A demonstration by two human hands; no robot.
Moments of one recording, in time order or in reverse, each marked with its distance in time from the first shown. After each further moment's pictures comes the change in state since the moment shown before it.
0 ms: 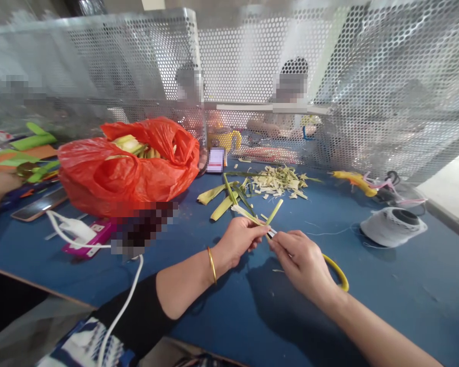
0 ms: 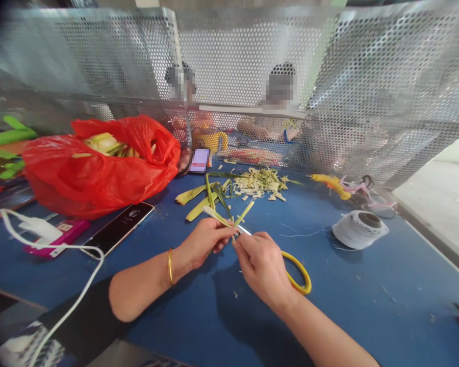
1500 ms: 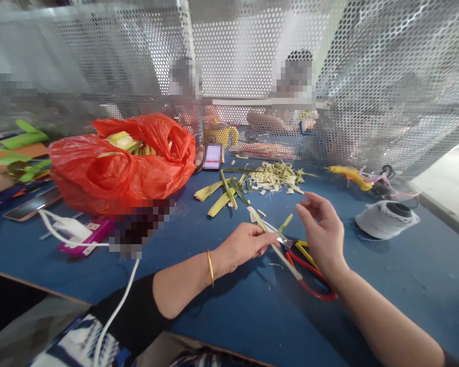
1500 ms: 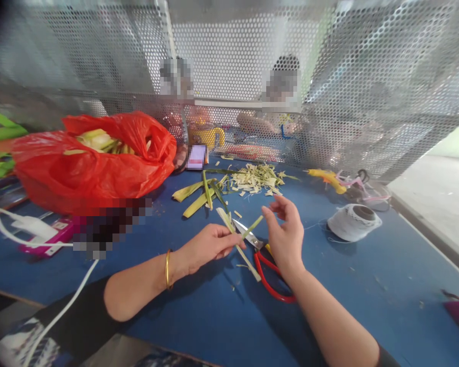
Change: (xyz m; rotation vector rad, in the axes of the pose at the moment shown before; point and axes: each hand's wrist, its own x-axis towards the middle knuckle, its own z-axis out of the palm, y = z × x) left_hand -0.010 -0.009 0.005 0.249 -0.213 0.021; right_hand 0.017 0.037 -0.001 0.371 0.611 0.462
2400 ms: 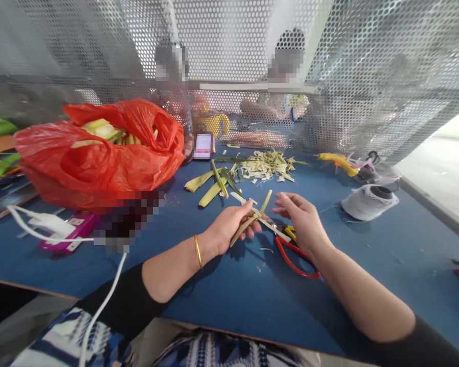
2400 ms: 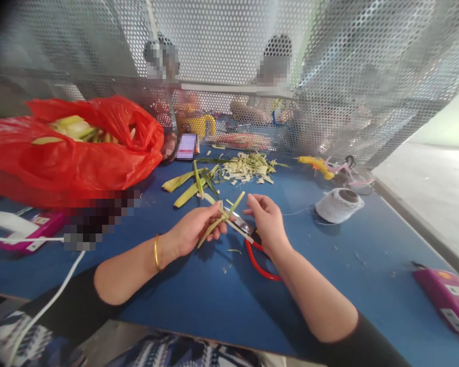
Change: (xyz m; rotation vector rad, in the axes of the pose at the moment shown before) left_hand 0.005 0.005 -0.008 -0.250 0.030 -0.108; right_hand -0.002 -0.002 0.004 0.168 -0.198 0.461
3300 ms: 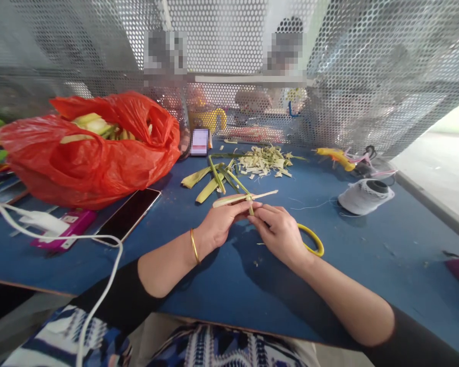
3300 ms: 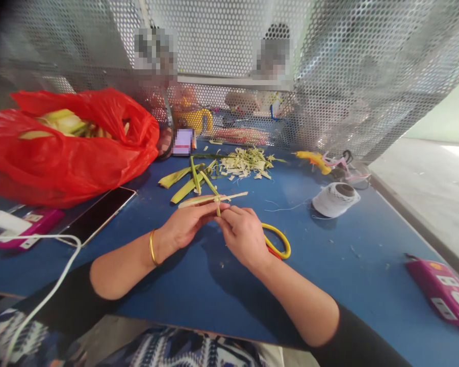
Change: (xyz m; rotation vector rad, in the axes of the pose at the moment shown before) left_hand 0.003 -0.005 0.002 -0.345 0.129 0.203; right_hand -0.032 0.014 0.009 -0.710 -0.330 -0.812
